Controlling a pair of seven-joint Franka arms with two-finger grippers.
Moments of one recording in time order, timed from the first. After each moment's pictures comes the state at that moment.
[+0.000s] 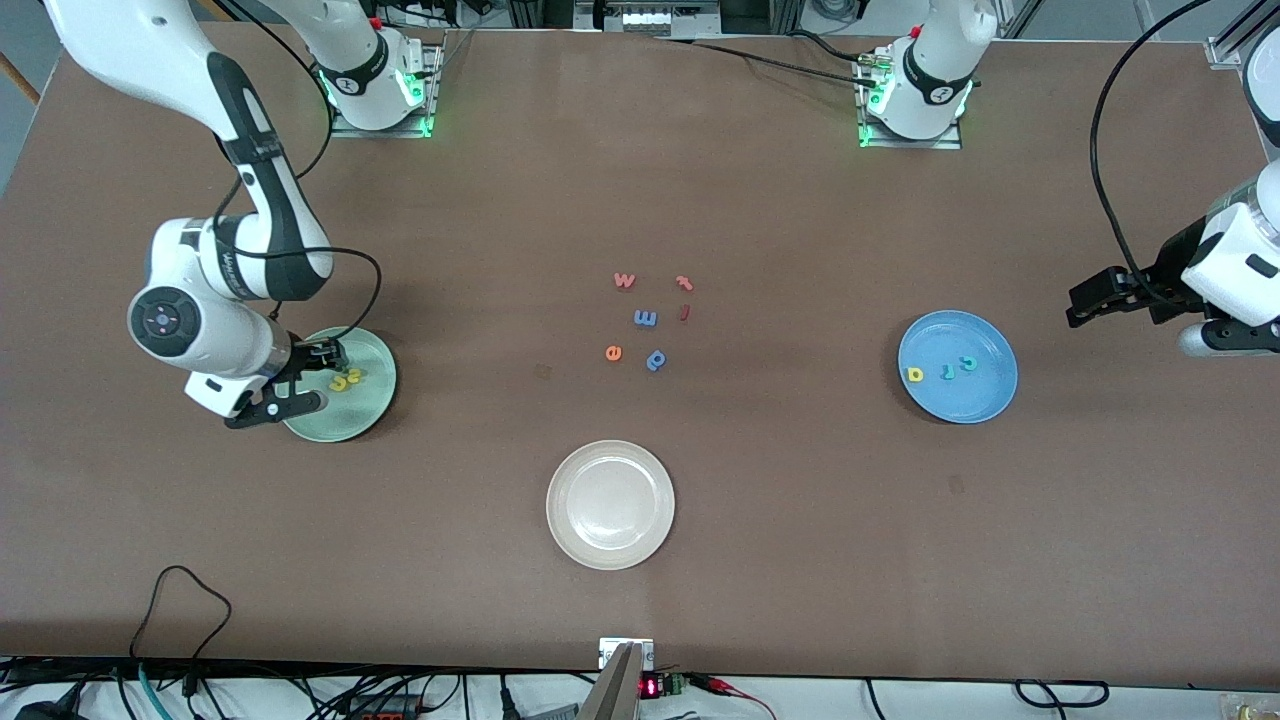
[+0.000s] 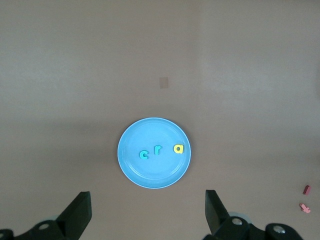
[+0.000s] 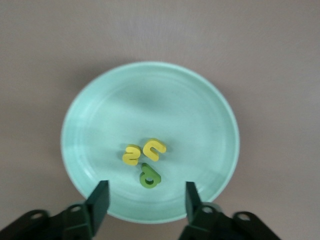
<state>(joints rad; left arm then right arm) -0.06 0.12 0.08 -1.59 -0.02 1.72 -0.05 0.15 0.40 -0.08 -1.88 -0.05 2.13 -0.17</state>
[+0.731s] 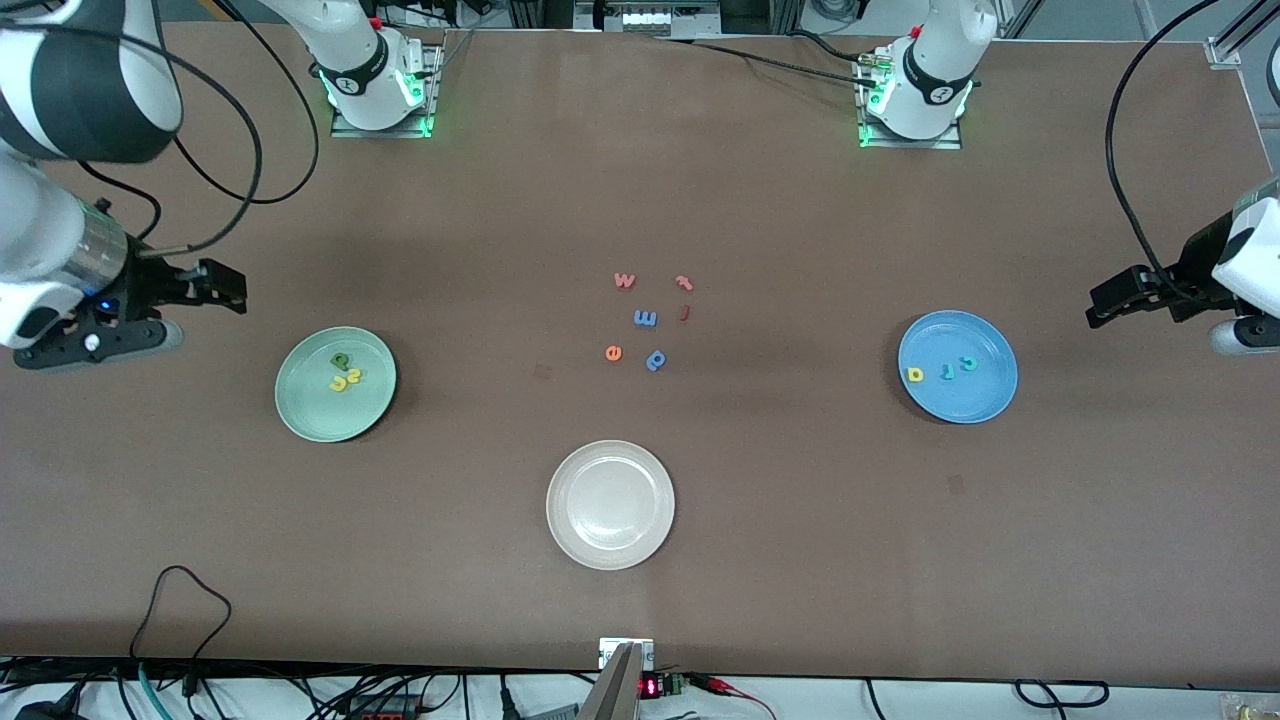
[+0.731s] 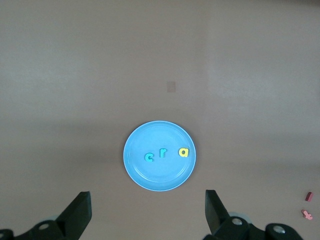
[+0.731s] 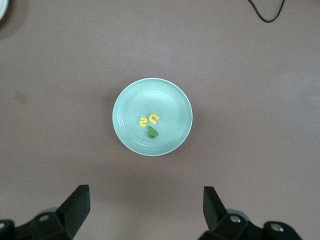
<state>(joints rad) -0.04 0.11 0.08 -1.59 -0.02 1.72 -0.05 0.15 0.16 -0.08 -1.57 -0.05 1.65 -0.15</state>
